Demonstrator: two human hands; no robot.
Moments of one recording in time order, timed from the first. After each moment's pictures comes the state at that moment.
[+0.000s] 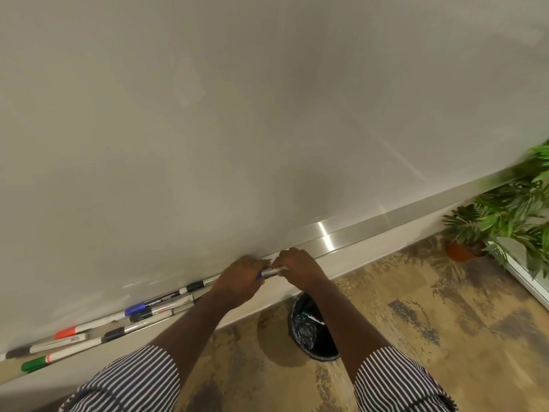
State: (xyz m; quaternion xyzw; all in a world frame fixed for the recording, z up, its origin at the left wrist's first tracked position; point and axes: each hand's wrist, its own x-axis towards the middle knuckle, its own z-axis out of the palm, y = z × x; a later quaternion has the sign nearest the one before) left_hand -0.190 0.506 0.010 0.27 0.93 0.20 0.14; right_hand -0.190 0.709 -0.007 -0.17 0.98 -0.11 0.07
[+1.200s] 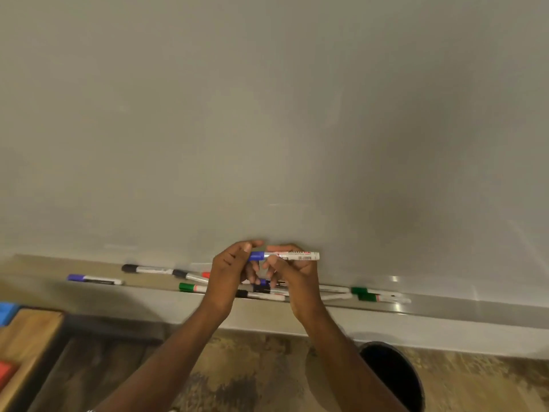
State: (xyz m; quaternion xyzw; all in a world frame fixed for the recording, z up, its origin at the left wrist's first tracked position) left_hand -0.086 0.269 0.134 -0.14 0.65 0.75 -0.08; right_hand -0.124 0.411 0.122 -0.08 0.60 -0.79 0.11
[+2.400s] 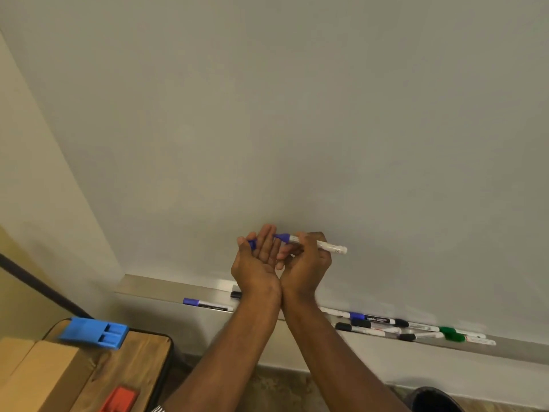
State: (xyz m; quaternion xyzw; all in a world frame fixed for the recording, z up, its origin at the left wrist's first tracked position) left_hand -0.031 0.025 0.218 -0.28 0.18 0.91 -0.23; right_hand -0.051 0.070 0.205 0.02 0.51 -0.85 -0.12
